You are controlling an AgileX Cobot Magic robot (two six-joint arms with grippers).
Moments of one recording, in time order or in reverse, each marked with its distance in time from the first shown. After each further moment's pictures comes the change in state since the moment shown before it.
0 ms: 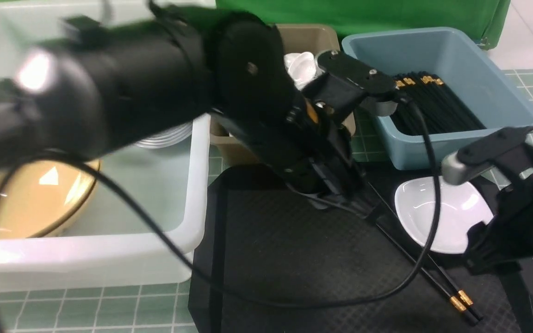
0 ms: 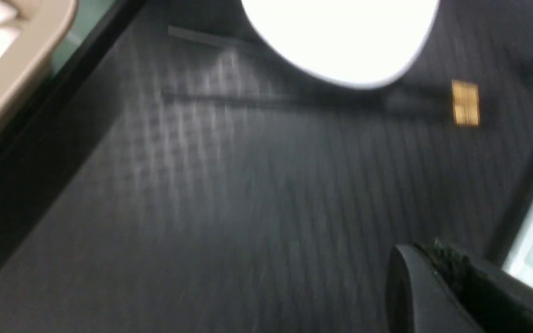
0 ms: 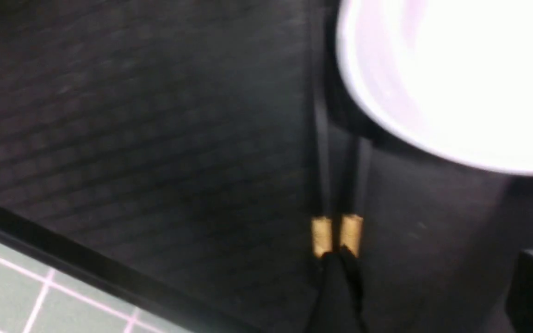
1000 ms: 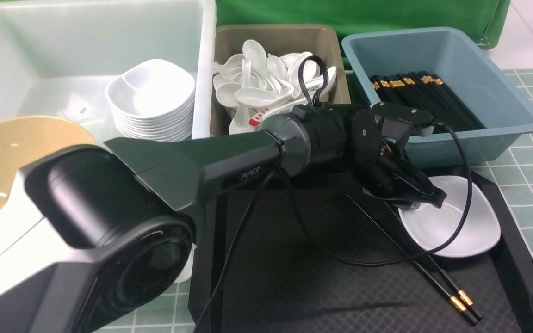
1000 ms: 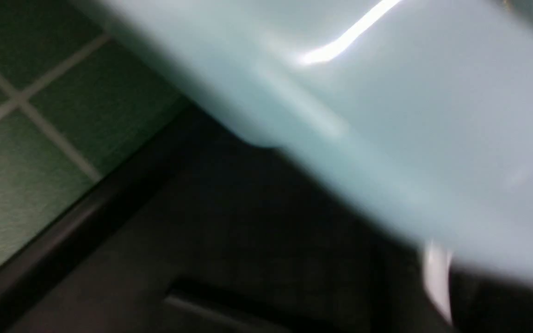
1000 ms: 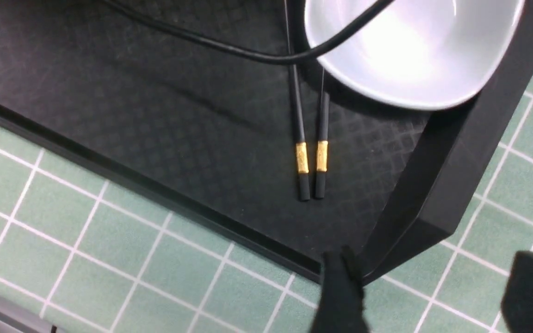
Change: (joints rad) right arm -0.018 -0.363 -0.011 -0.005 0.207 -0.015; left arm 0.003 0.603 -0.439 -0.170 -0.220 -0.020
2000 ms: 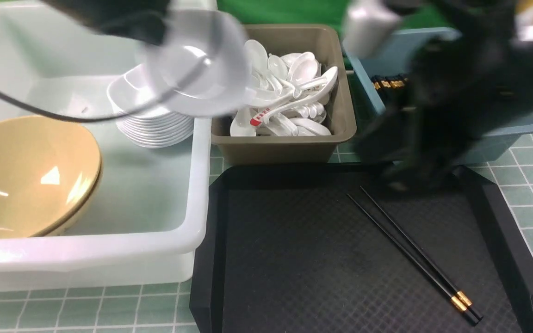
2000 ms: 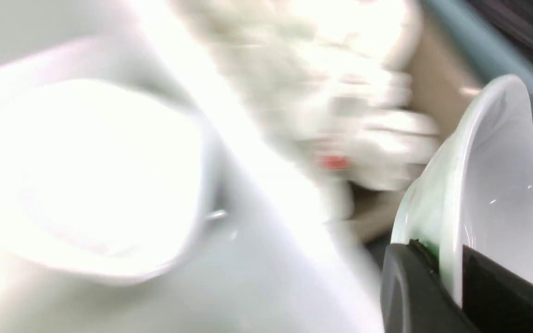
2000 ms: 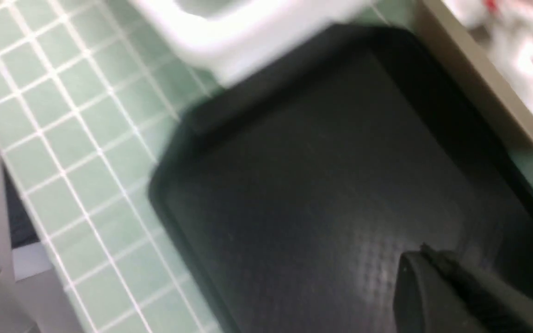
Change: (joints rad) right arm 0.416 0.392 -0.587 0.138 -0.027 -0.182; left arm 0.690 -0.714 0.209 0.125 0.451 0.067
